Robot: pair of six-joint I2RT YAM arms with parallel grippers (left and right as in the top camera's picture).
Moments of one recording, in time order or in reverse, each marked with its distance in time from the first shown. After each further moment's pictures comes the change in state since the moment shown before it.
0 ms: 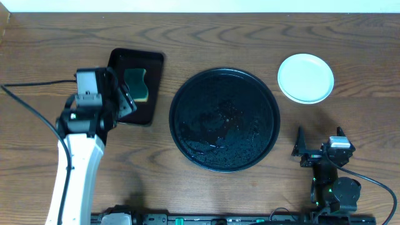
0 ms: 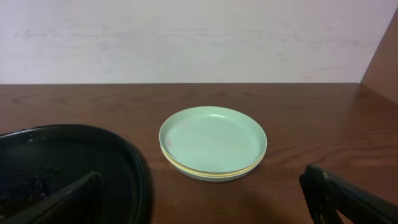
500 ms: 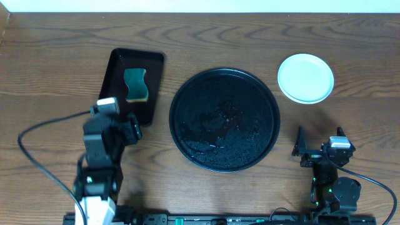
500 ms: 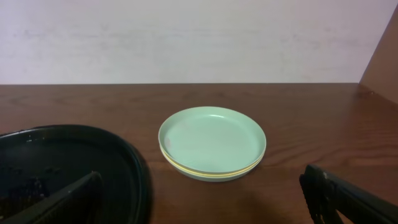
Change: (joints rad) left arm 0.000 -0.431 -0.562 0.536 0.050 0.253; right arm 0.000 0.000 0.000 0.000 0.000 0.000
